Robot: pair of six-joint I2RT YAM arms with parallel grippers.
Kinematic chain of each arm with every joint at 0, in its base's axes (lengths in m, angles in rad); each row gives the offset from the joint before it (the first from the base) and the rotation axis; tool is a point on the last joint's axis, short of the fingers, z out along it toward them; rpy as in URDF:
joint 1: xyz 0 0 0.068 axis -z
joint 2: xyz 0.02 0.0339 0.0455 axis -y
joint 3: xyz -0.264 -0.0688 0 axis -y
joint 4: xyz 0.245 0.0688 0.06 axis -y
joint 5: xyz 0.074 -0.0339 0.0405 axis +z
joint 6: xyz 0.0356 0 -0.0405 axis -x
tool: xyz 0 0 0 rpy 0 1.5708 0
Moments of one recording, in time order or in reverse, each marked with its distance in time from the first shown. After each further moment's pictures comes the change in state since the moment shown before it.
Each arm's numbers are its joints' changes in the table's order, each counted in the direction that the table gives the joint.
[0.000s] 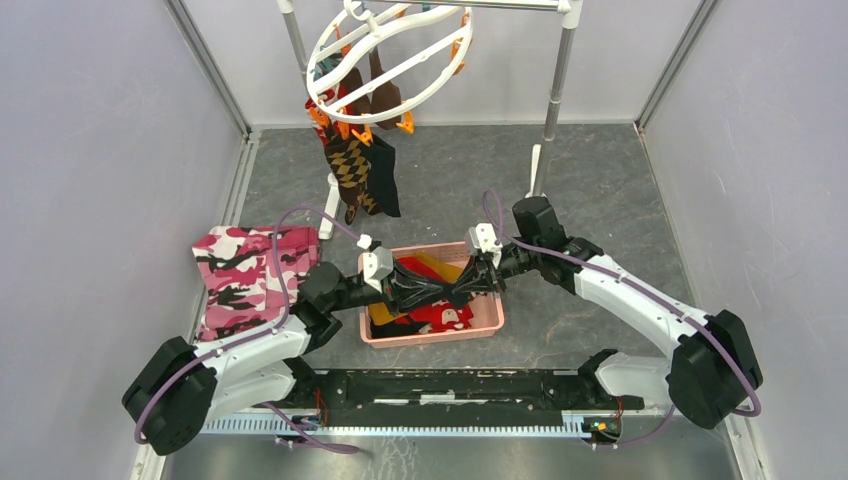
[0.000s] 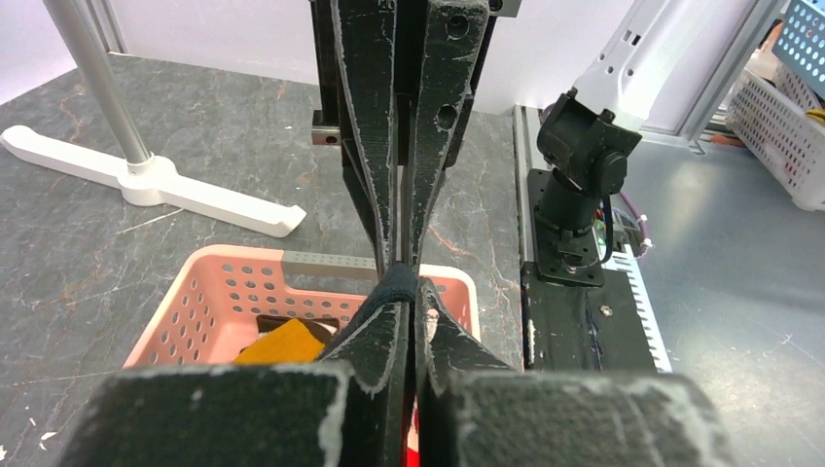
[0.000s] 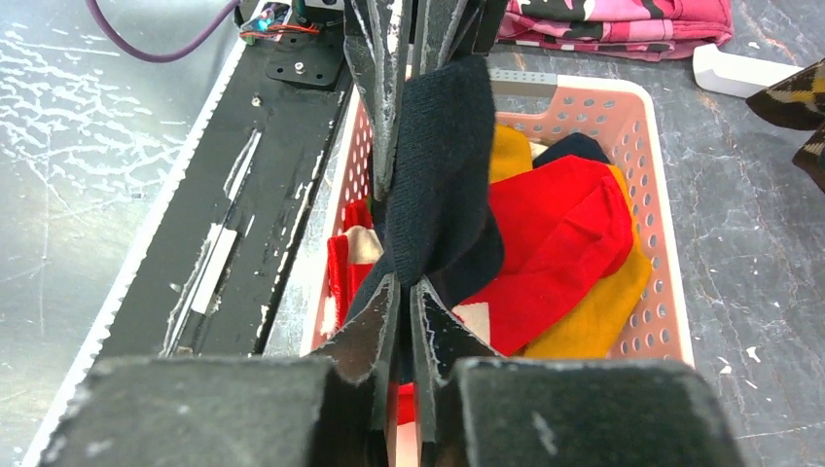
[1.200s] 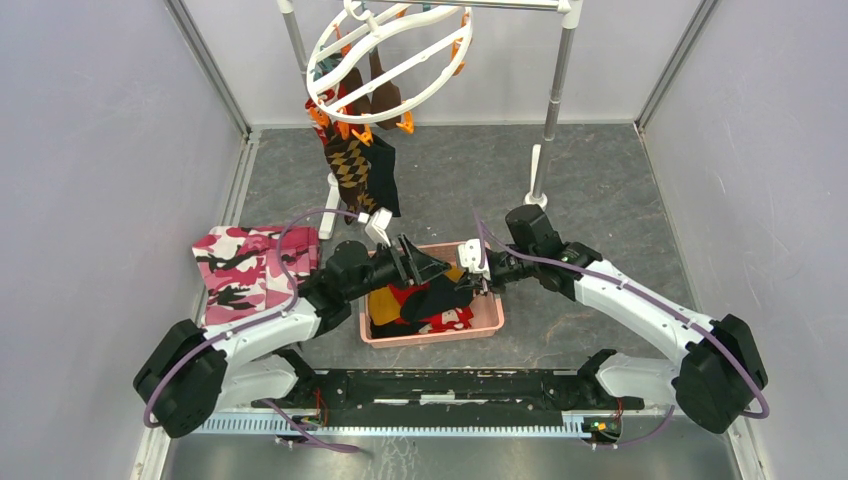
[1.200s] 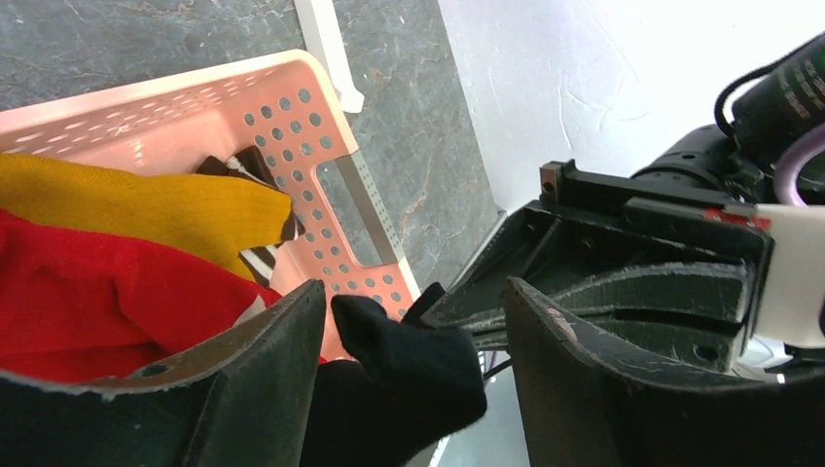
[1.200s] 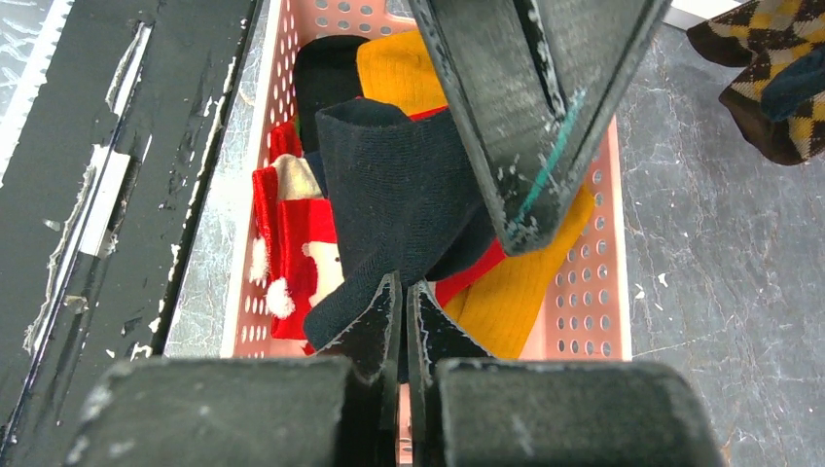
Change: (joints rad) left arm -0.001 -0.098 0.138 -0.390 0.416 0.812; right arm -0.064 0.031 0.001 -0.091 -0.264 0.169
